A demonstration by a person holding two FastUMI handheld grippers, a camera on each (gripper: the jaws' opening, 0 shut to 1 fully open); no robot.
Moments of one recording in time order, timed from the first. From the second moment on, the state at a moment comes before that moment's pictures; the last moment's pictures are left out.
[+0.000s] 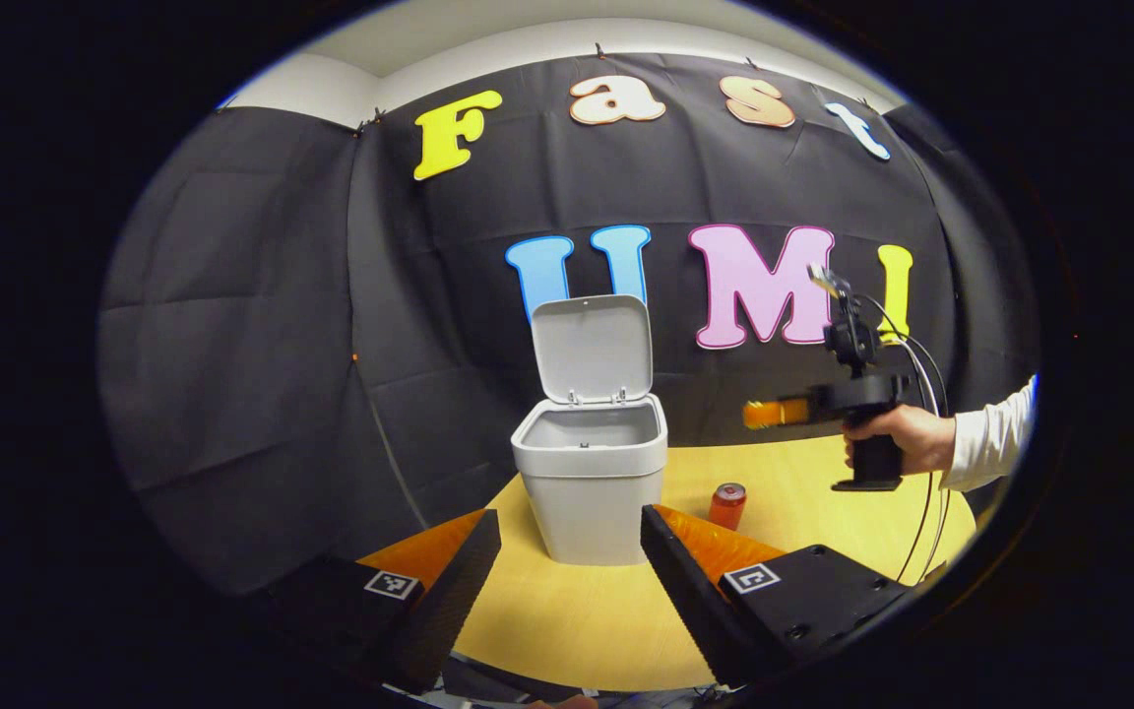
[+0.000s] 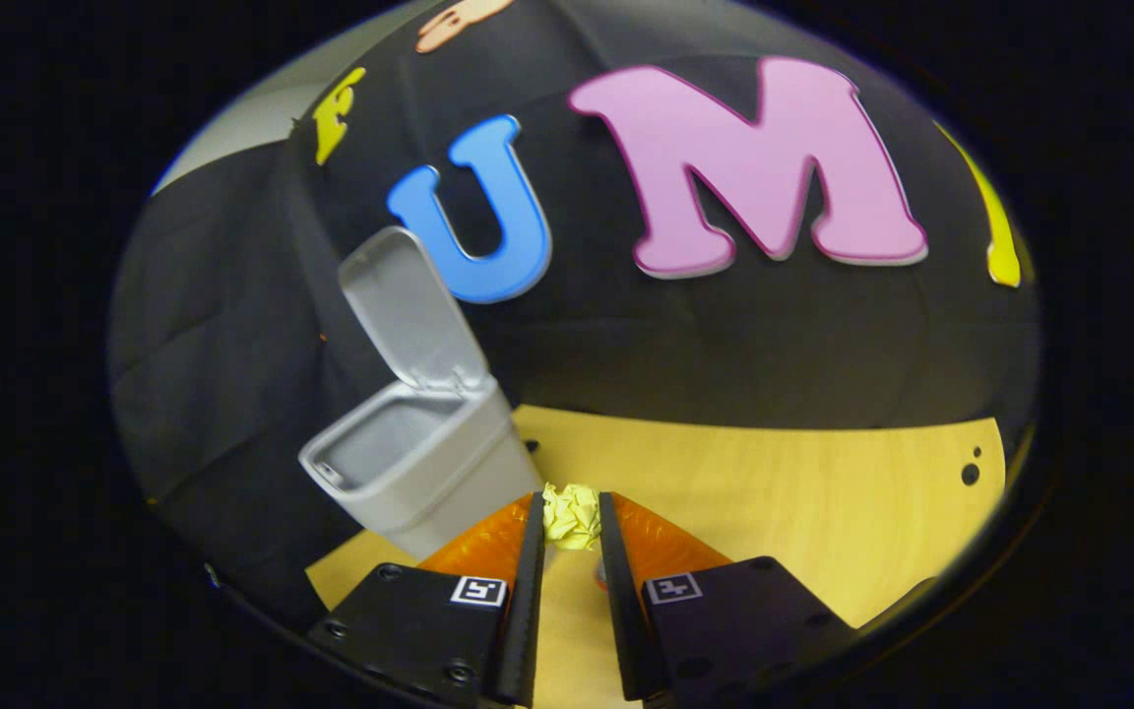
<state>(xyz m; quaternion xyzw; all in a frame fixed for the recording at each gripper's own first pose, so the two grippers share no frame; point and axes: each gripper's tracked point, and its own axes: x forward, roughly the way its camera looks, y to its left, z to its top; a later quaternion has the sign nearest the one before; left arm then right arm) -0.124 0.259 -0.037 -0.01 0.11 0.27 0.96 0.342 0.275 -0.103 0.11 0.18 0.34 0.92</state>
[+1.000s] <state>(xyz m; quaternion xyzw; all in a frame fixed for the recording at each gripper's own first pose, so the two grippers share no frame) -0.147 0.258 -0.057 -0.04 0.13 0.32 0.94 0.314 0.386 -0.101 -0.02 0.15 0.45 0.88</state>
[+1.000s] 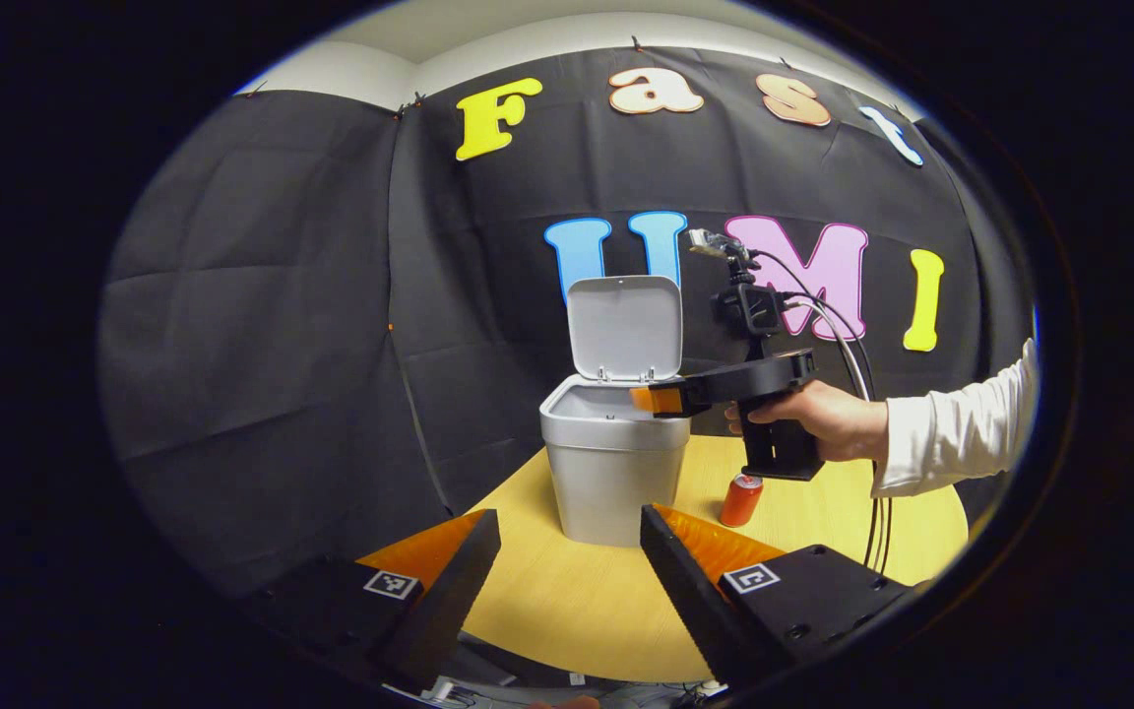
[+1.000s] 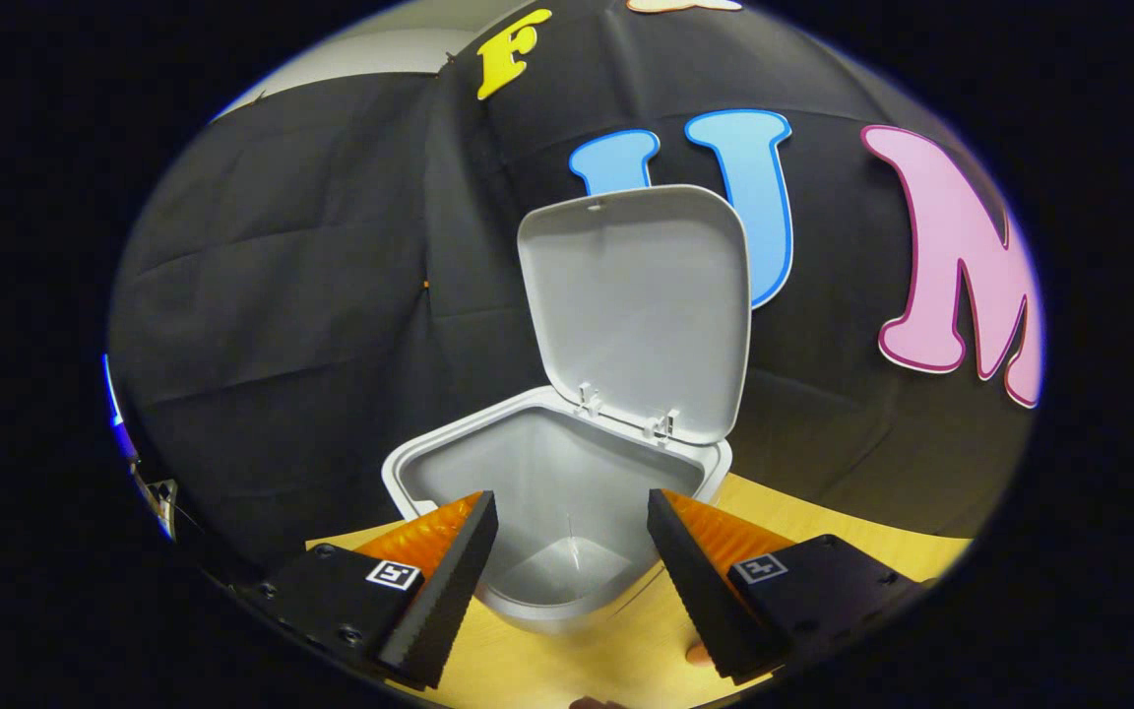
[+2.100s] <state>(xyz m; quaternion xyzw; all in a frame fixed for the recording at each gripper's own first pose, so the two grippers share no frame) 0.113 0.136 -0.283 -0.01 0.27 0.10 0.96 0.289 -0.014 0.024 -0.02 0.04 0.18 0.98</state>
